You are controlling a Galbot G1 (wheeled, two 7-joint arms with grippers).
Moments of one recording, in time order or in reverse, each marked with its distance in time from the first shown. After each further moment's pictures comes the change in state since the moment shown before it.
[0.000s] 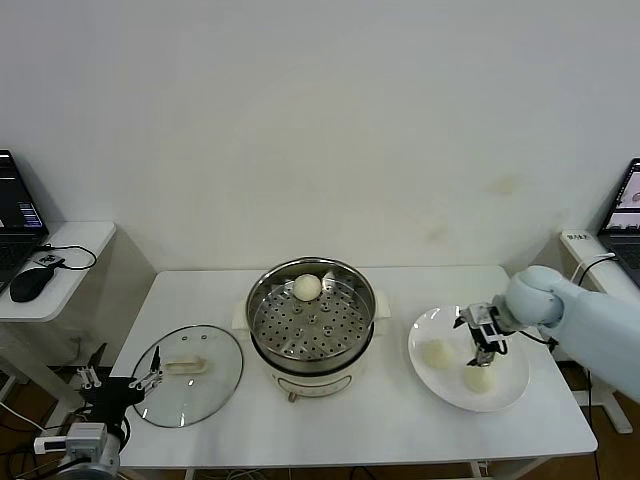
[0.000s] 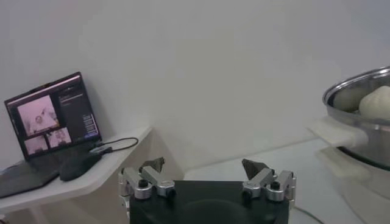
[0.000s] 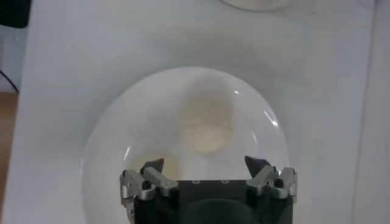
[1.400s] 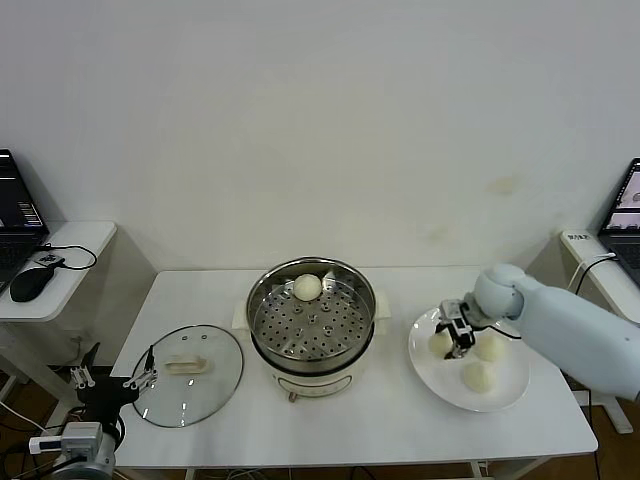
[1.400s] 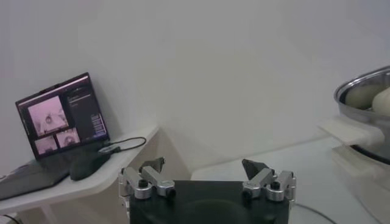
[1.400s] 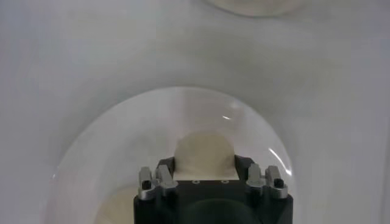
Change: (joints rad) left arm -0.011 -0.001 -0.010 0.003 0.004 0.000 -0.002; right arm 0.133 0.032 -0.041 -0.014 0.057 -0.024 -0.070
